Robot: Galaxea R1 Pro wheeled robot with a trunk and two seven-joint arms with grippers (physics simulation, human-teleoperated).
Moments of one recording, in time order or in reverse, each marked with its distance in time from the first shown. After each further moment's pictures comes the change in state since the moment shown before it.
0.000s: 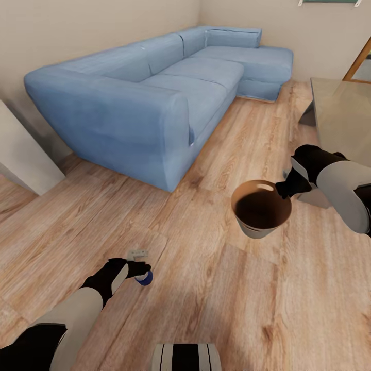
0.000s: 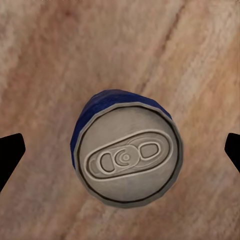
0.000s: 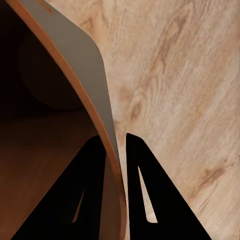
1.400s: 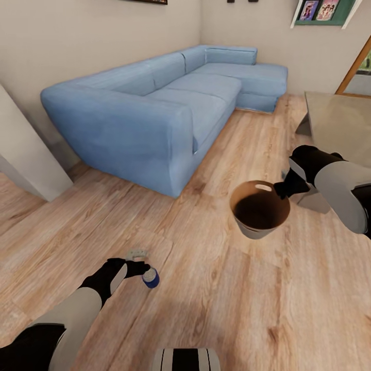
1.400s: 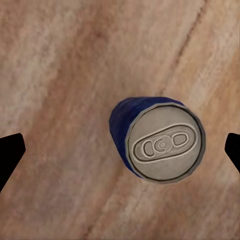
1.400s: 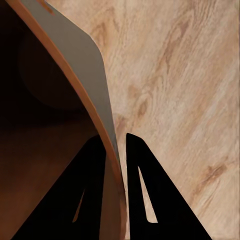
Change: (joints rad) left arm 0.000 0.008 0.000 0.000 0.002 -0.001 -0.010; right arm 0.003 0.010 0.005 0.002 0.001 0.000 0.000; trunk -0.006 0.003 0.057
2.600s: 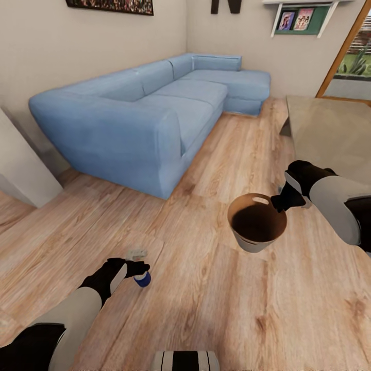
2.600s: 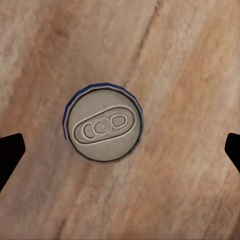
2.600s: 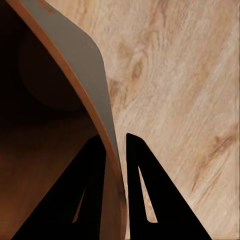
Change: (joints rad) left arm -0.001 0.001 -0.003 0.001 -0.001 -0.001 0.003; right arm 0.084 -0.001 -0.044 0.000 0.004 -0.001 0.000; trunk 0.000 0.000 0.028
